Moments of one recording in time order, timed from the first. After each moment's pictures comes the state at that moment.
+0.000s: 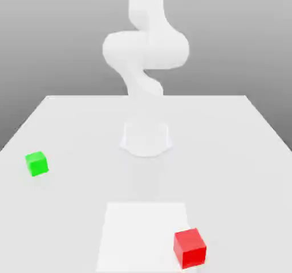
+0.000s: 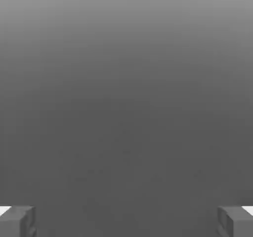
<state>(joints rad) 0.01 -0.71 0.01 -2.32 0.00 2.34 0.79</state>
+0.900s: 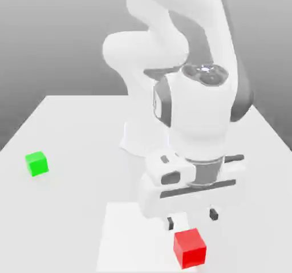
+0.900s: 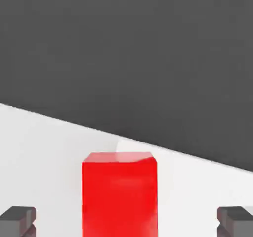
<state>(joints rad) 0.11 0.28 0.07 -2.48 -0.05 2.76 0.74</state>
